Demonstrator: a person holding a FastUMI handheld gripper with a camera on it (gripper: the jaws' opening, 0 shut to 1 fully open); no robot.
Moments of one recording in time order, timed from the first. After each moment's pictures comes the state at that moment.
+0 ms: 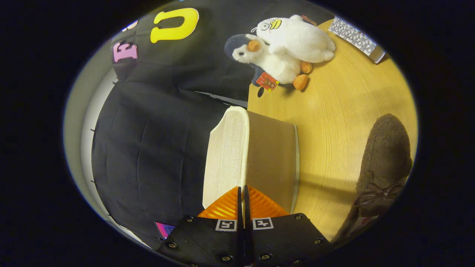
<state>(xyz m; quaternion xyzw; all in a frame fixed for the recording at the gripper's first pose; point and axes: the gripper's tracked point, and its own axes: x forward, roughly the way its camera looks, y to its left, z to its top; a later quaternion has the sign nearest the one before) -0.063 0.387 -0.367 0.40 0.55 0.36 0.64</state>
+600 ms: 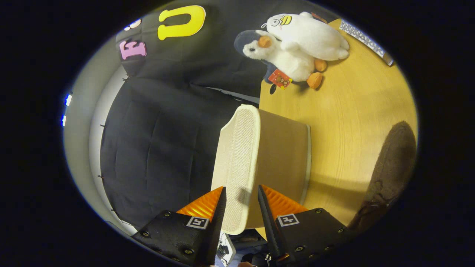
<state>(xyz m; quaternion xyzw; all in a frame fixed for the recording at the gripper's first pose) -0.068 0.405 -0.358 0.41 0.53 0.43 0.60</state>
